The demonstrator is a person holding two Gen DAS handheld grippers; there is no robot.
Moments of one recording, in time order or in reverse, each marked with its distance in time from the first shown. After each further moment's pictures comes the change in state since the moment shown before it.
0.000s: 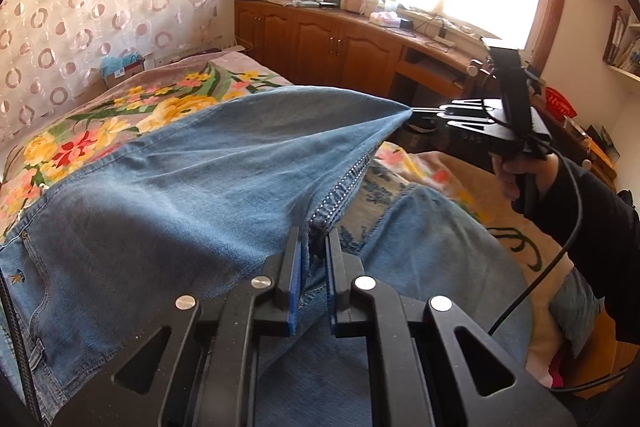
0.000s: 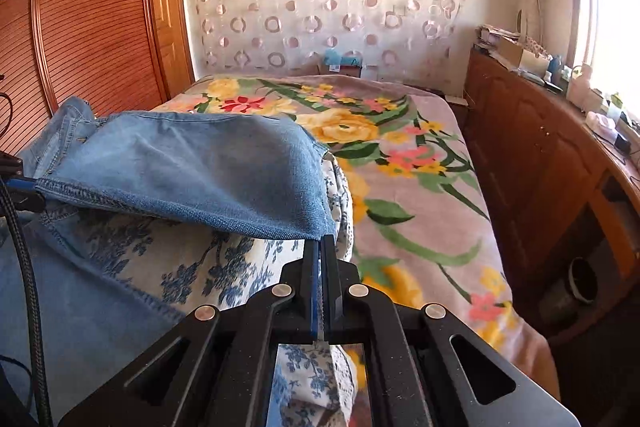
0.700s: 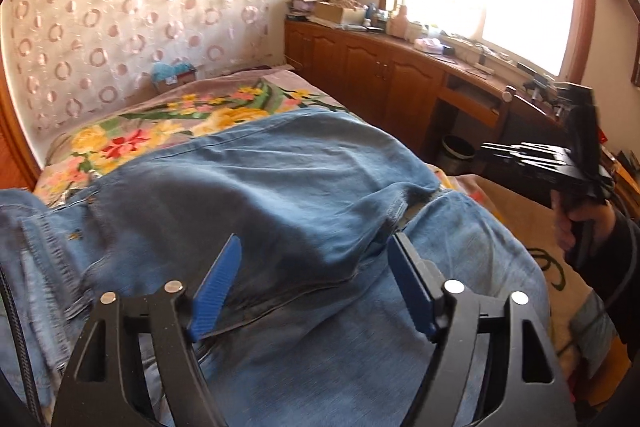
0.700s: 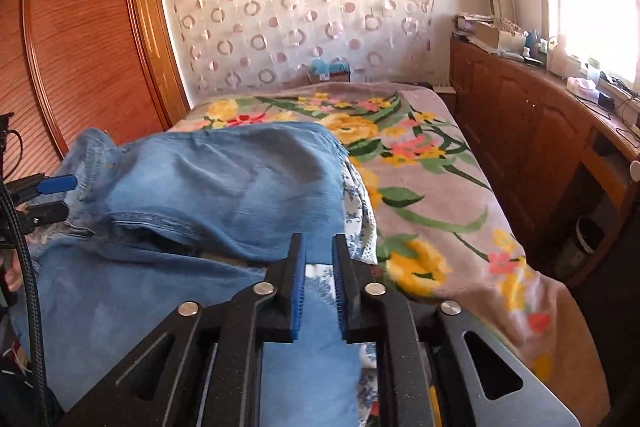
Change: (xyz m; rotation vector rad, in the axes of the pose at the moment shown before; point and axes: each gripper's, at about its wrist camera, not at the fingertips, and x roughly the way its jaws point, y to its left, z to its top) left arm -0.050 0.021 -0.034 -0.081 -0.096 0.171; right arm -0.060 0.046 -0.041 0.150 -0.050 0.006
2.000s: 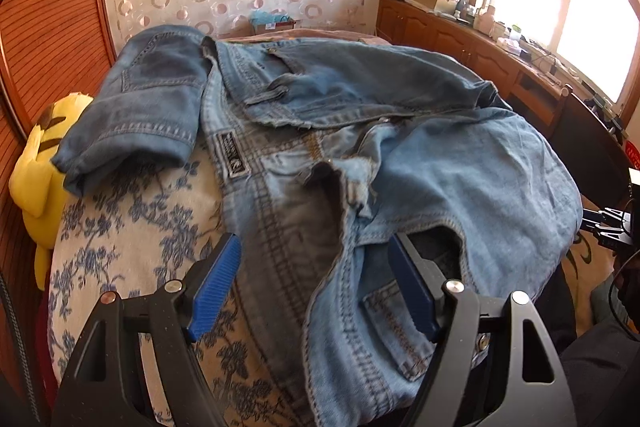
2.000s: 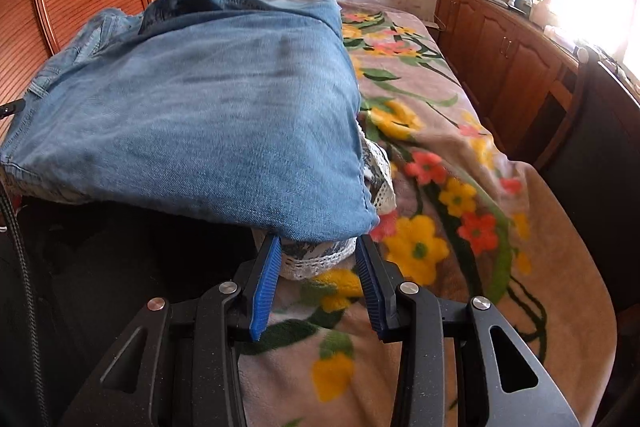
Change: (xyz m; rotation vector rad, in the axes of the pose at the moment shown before) left arm -0.126 0.085 -0.167 -0.231 0.100 0.212; right arm -0.081 0.022 -0.137 -0.059 0.284 -0.112
